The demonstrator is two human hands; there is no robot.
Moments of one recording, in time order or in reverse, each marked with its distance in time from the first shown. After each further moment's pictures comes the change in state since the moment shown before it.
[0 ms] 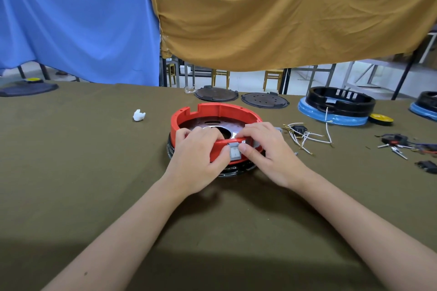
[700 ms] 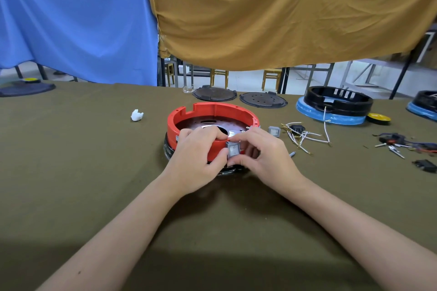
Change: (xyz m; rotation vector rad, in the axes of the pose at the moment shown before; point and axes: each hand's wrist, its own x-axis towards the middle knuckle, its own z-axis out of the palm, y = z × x) left_hand 0.002 -0.006 0.002 -0.100 -0.019 0.074; right_hand -0.004 -0.009 0.012 0.118 0.149 -0.034
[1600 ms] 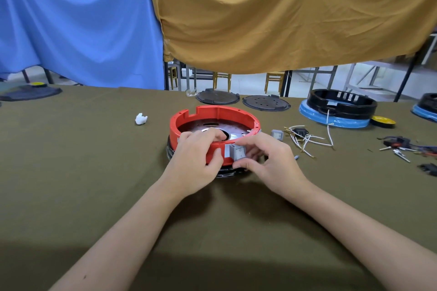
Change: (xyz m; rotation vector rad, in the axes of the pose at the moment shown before) left_hand 0.000 -0.002 -0.007 0.004 -0.004 -0.044; right_hand -0.003 0.004 0.001 0.132 0.012 0.046
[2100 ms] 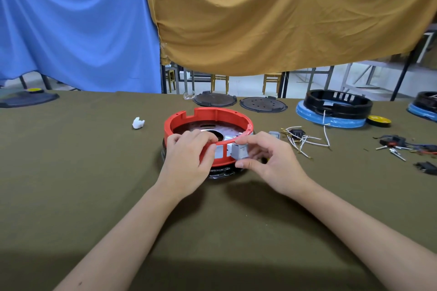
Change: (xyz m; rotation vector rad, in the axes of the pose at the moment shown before) left_hand -0.001 -0.003 0.002 0.117 0.060 -0.073; right_hand 0.000 0.007 -0.009 0.180 -0.018 0.106
